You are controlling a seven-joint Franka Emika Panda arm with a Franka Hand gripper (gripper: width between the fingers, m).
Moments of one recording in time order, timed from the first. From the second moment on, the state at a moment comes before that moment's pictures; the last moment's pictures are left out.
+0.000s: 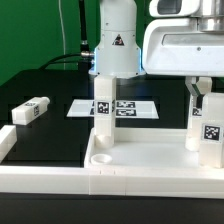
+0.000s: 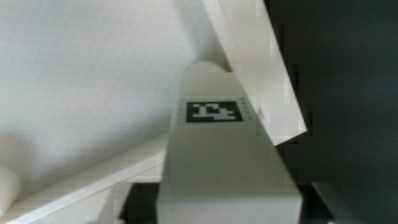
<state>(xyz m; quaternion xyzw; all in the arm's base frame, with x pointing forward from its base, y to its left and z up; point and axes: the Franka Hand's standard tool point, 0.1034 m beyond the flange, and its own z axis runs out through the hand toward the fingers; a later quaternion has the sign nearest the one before) 0.637 0.100 0.112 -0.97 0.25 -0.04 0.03</state>
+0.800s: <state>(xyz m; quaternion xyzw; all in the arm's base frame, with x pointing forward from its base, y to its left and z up) 0.635 0.100 0.112 -0.84 0.54 -0.02 0.05</state>
